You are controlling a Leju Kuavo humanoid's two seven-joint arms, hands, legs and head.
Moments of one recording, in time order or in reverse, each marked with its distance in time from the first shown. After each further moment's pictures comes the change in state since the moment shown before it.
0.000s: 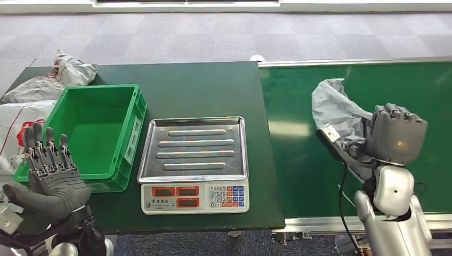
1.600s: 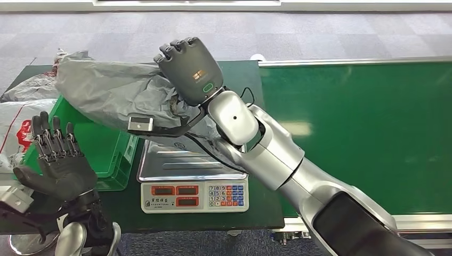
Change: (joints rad) left arm -0.119 0.018 -0.016 0.125 0.086 0.032 -0.053; right arm -0.753 0.464 0.834 0.551 -0.298 0.033 -0.191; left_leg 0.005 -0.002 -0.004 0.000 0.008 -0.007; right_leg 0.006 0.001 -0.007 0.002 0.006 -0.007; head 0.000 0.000
